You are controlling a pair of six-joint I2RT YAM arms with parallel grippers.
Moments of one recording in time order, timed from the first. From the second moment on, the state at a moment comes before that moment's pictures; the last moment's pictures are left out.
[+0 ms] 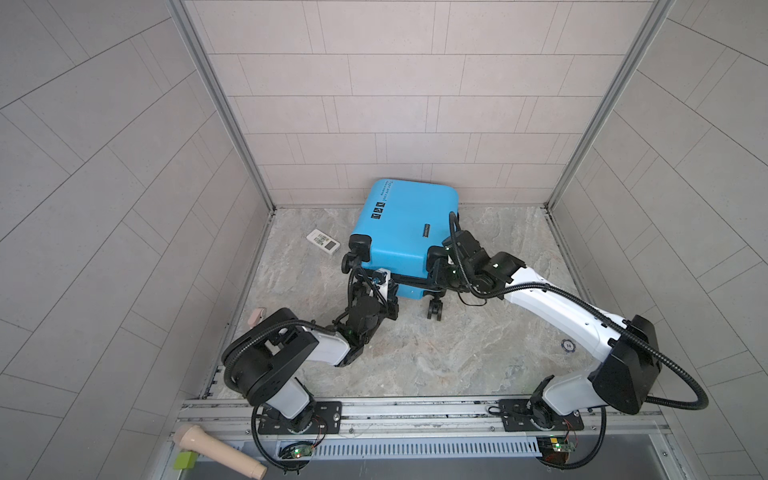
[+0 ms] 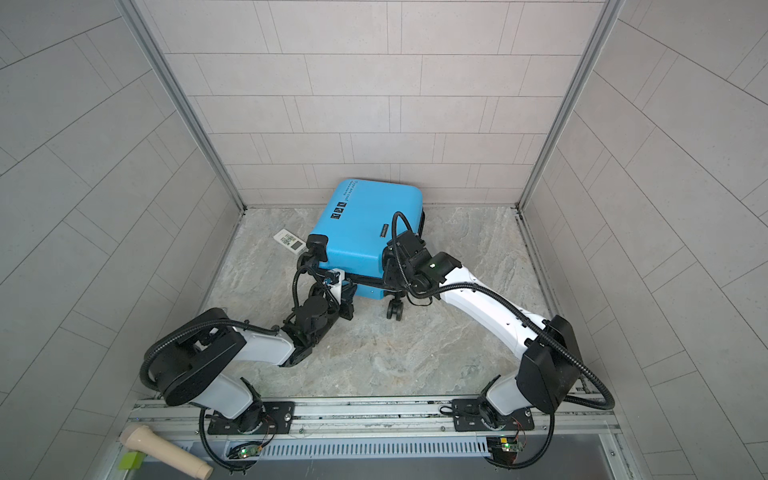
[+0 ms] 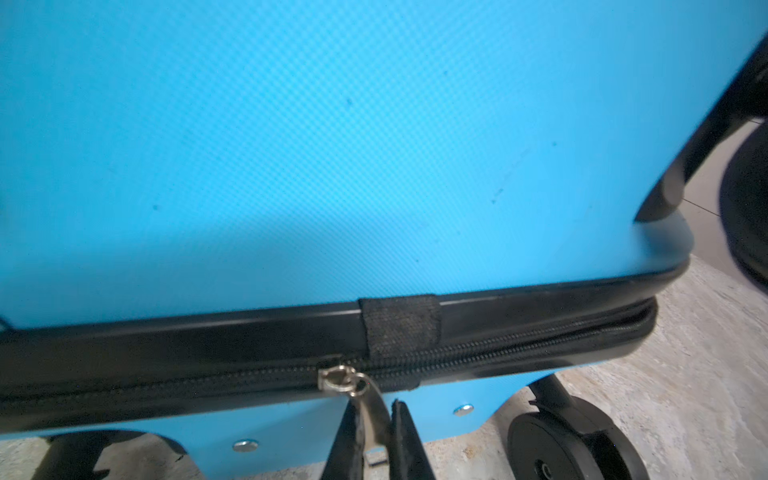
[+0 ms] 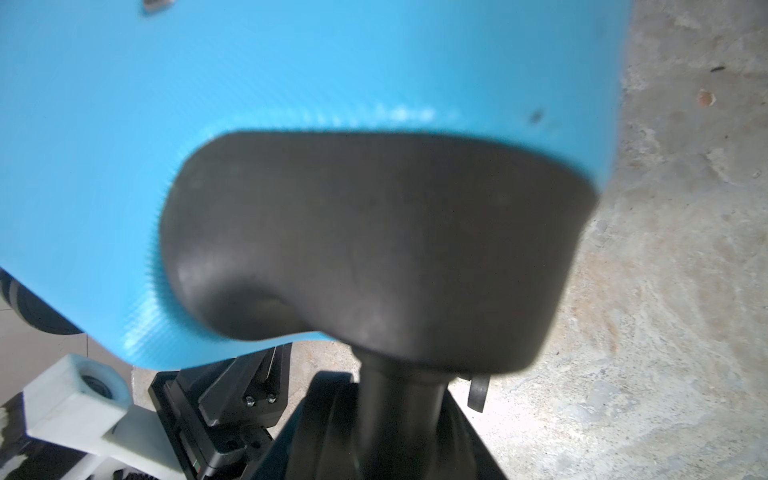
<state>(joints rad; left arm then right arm) -0.75 1.55 0.36 0.95 -0.24 -0.23 0.66 1.46 1.28 -0.71 -0.01 0.84</state>
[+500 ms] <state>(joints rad) -0.82 1.50 0.41 0.80 -0.18 -0.23 0.66 1.47 1.30 -0.73 -0.04 0.83</state>
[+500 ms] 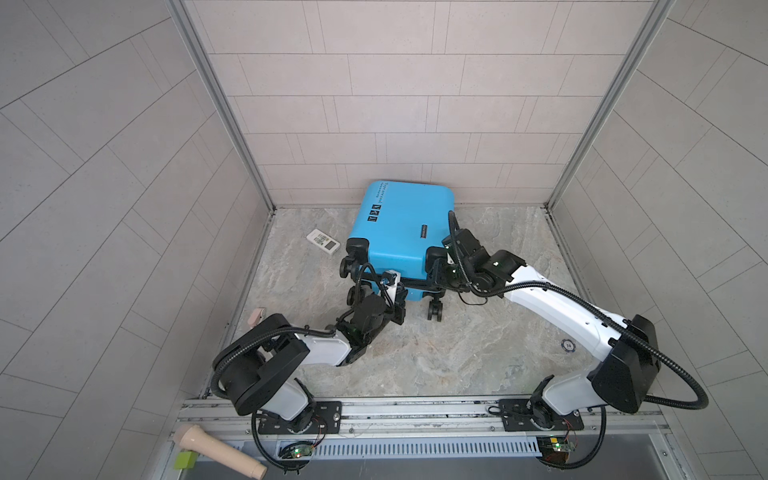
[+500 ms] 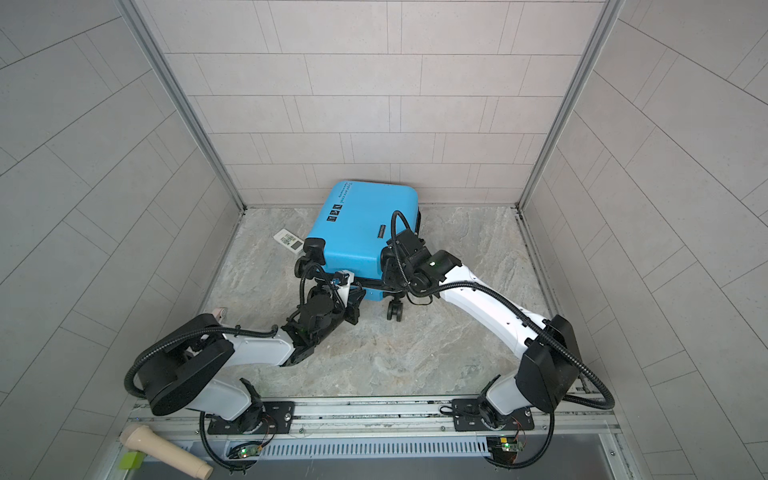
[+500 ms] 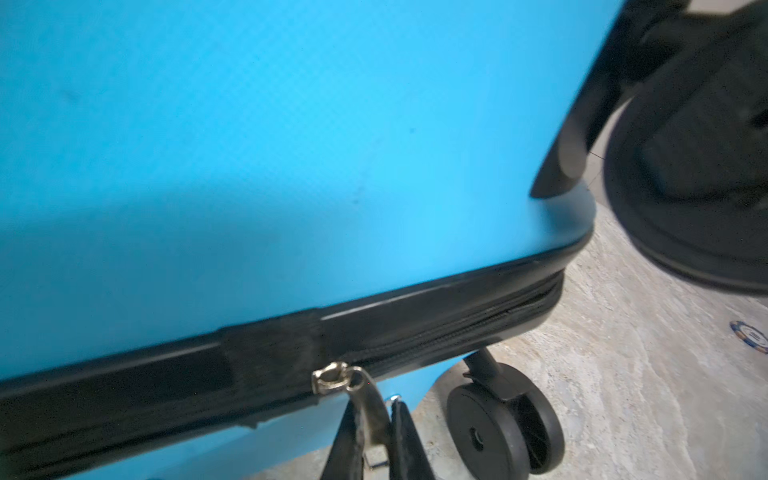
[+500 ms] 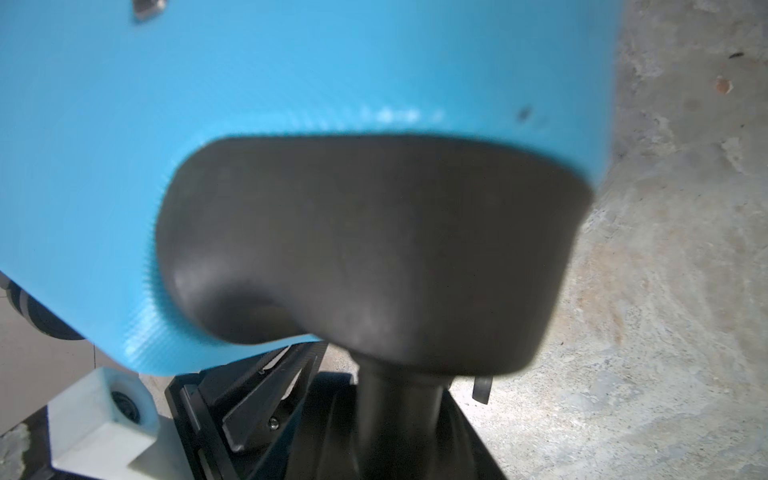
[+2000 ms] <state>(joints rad) -1.10 1.74 0.61 1.05 -0.31 -0.38 0.60 1.46 1.24 -0.67 -0.10 0.85</state>
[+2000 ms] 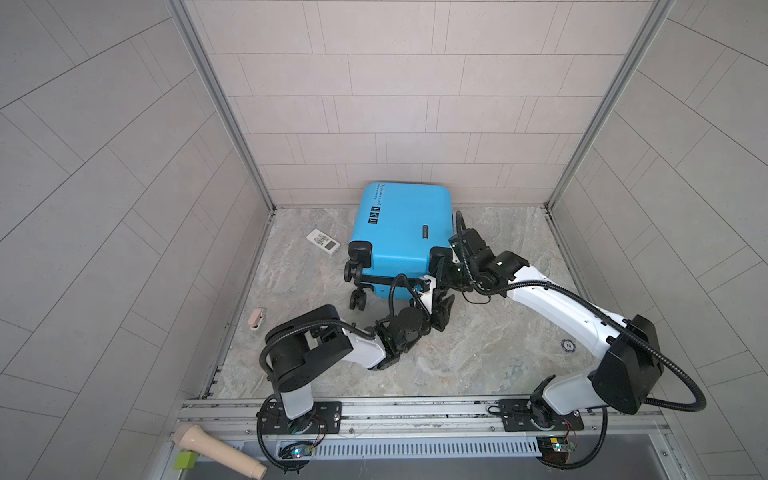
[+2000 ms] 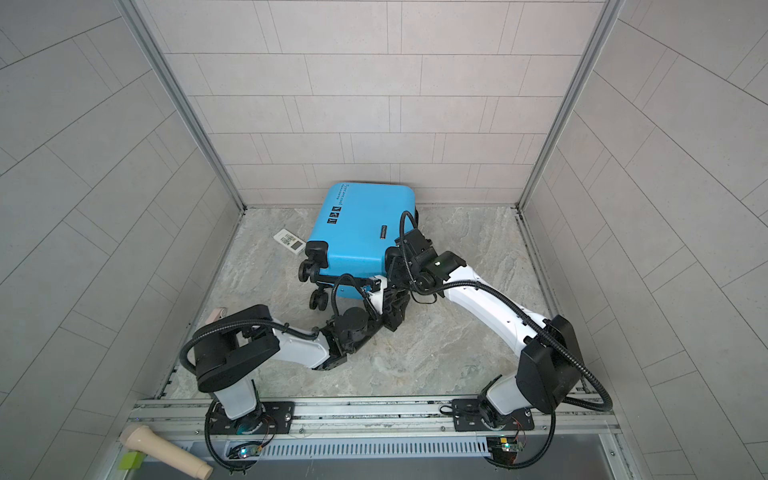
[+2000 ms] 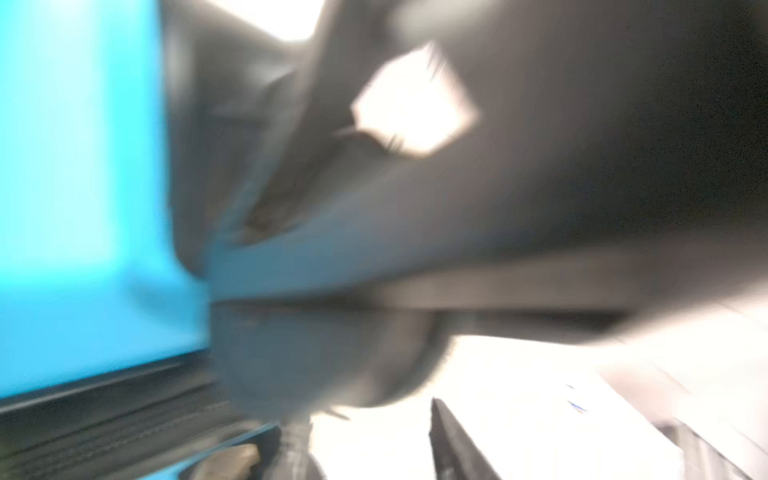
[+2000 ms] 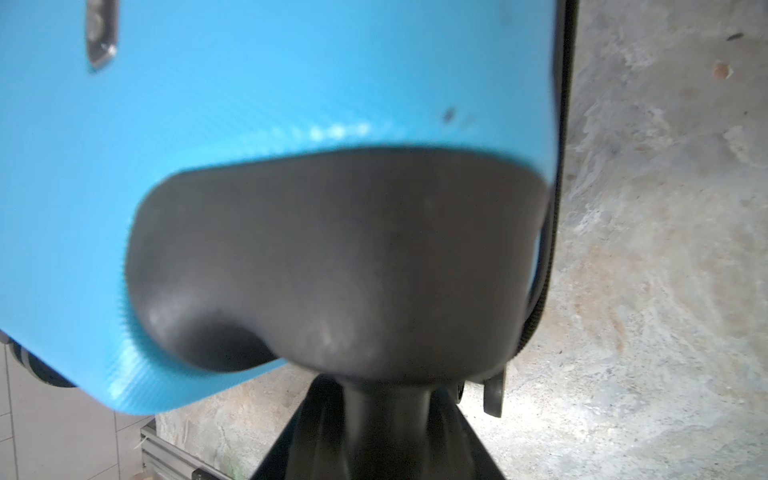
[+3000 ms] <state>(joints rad) -0.85 0.94 1.04 -0.68 -0.55 -0.38 0.19 1.19 0.87 -0.56 -0.43 0.55</state>
